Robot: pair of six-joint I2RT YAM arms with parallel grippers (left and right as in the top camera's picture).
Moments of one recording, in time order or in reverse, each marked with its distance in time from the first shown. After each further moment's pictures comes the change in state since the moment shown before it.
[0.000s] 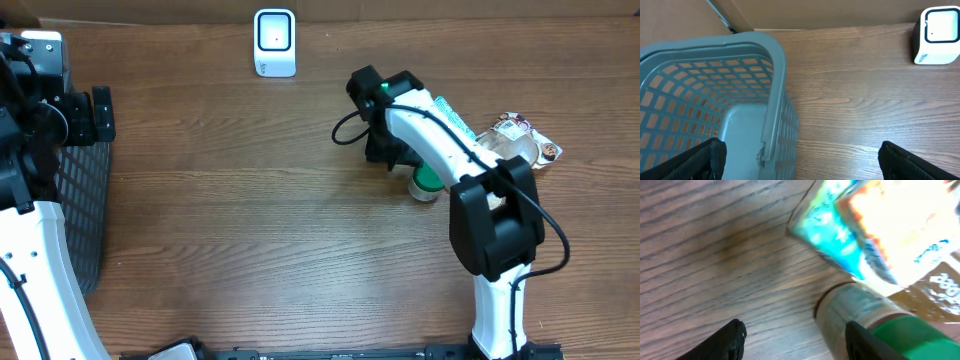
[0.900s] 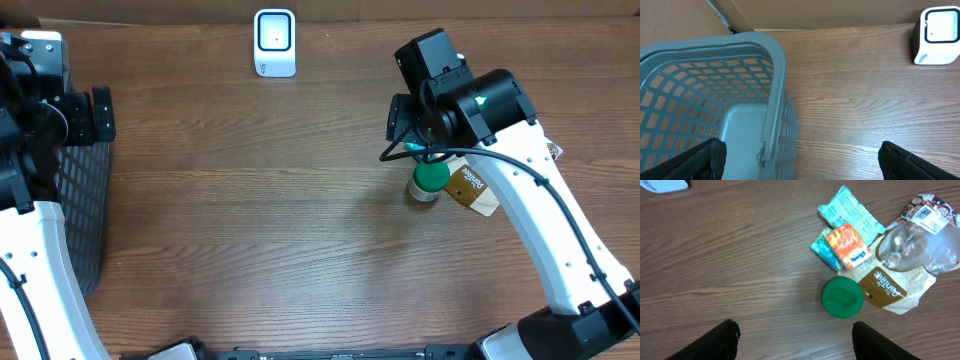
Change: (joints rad) left arm 0.000 0.000 0.000 0.000 0.000 0.000; right arm -0.001 -0.481 0.042 -0.087 -0.085 -0.117
